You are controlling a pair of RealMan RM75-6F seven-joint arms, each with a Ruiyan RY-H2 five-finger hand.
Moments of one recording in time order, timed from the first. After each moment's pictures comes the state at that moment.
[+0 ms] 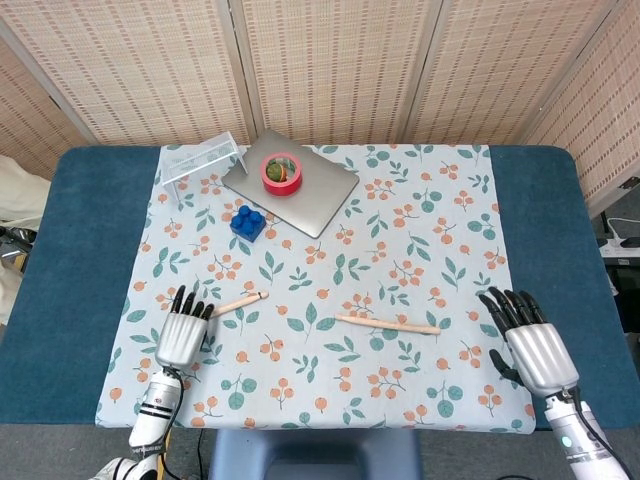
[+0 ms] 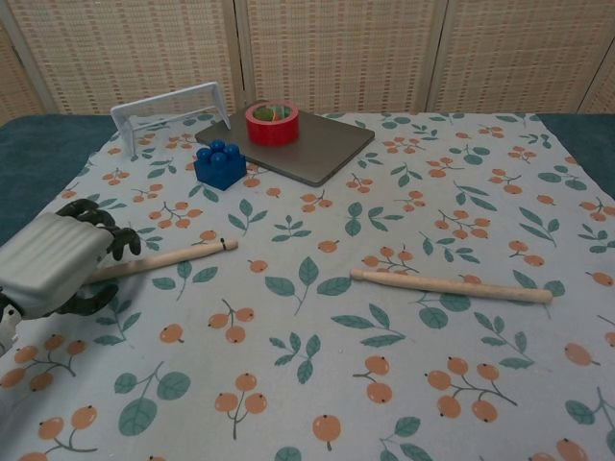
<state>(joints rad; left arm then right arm) -0.33 -1.90 -0.15 -1.00 1.52 1.27 0.58 0.15 -1.03 0.03 -1.91 -1.49 1.28 -0.35</state>
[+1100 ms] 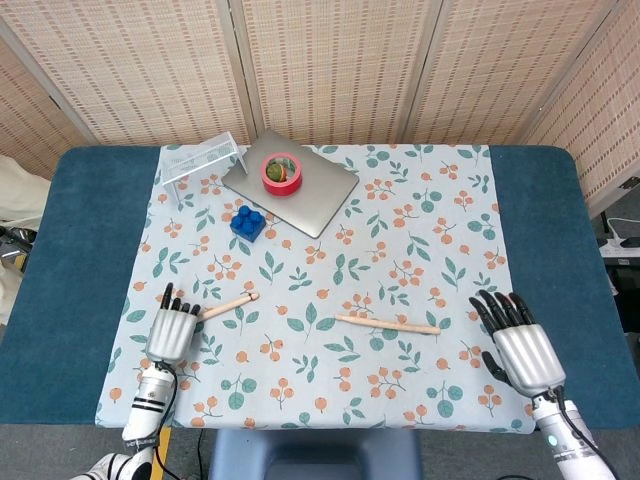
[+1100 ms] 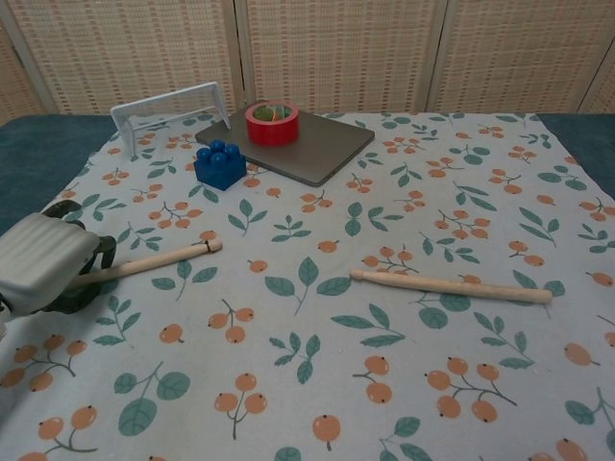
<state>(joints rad) -0.37 -1.88 -0.12 -0.95 1.42 1.25 0.64 0.18 -1.07 0.02 -1.96 -1.43 1.27 -0.50</state>
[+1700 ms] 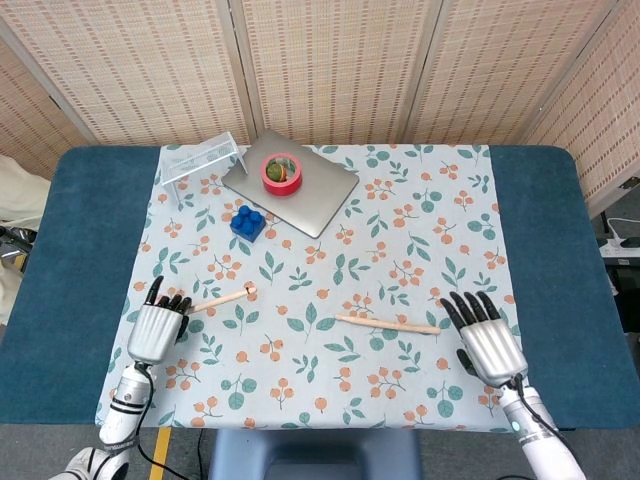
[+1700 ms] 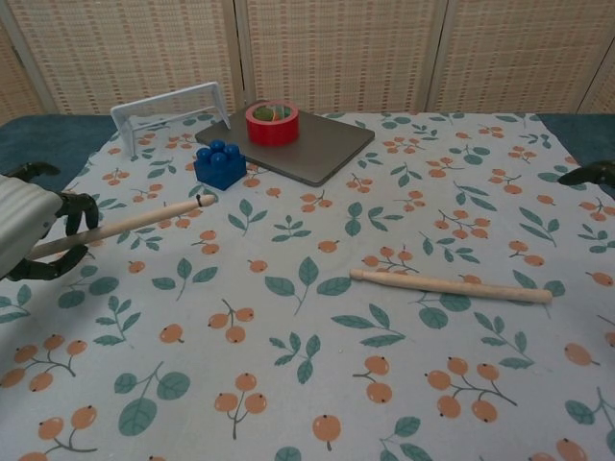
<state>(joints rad) -0.38 -1.85 -0.06 -0.77 1.60 1.50 0.27 0.27 -1.21 0.05 -1.95 -1.28 1.20 -0.71</state>
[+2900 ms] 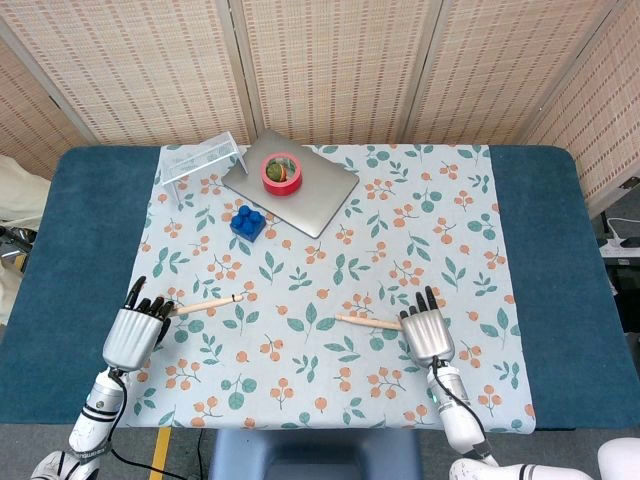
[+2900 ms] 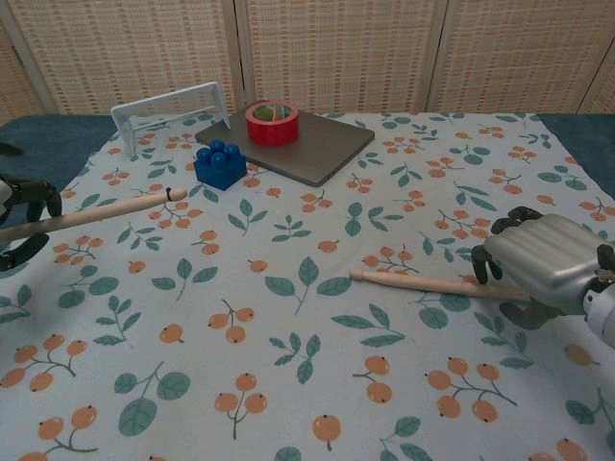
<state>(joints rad) -0.35 -1.78 -0.02 -0.74 1.65 1.59 0.20 0.46 -1.71 0.09 -1.56 -1.01 1.23 -1.09</state>
